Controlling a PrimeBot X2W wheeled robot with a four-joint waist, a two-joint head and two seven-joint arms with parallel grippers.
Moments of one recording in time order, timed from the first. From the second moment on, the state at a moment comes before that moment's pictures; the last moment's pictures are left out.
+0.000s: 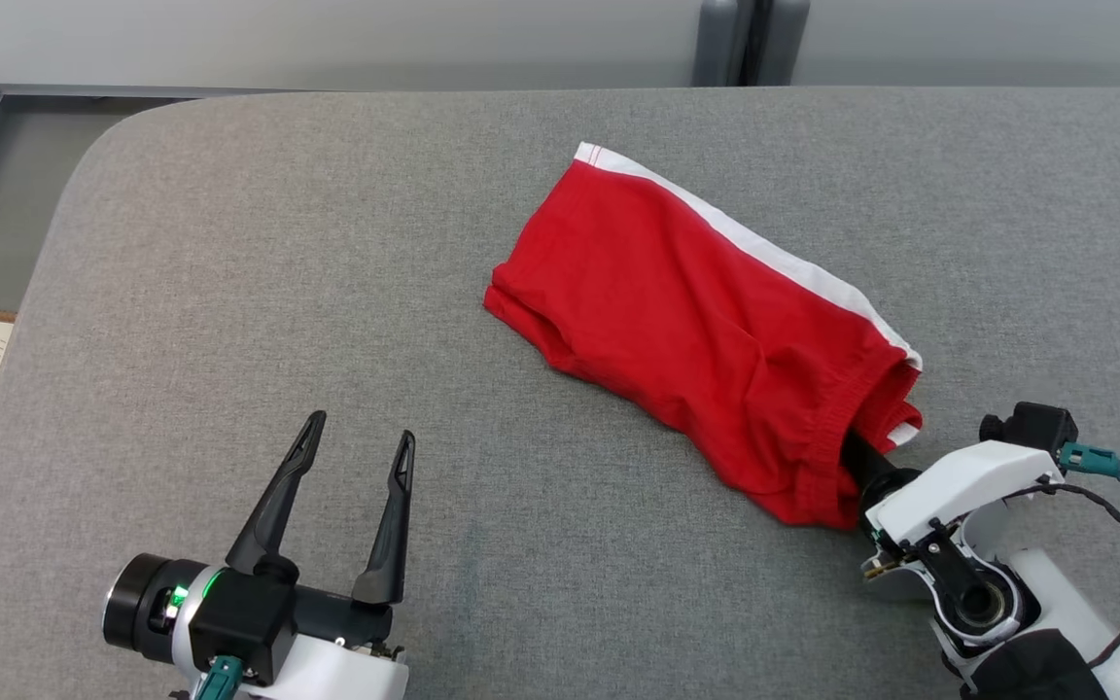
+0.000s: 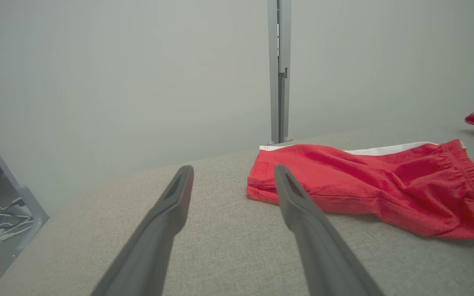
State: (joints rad) left arm 0.01 0.06 -0.15 -0.04 -0.01 -0.05 -0.26; right arm -0.43 -0.14 0.35 0.64 1.29 0.13 0.07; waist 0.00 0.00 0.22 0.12
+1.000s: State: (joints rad) left arm -0.03 0.05 -0.18 -0.03 -0.01 -0.06 -0.26; right arm -0.77 -0.64 0.64 0.72 1.08 0.13 0.29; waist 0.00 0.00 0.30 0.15
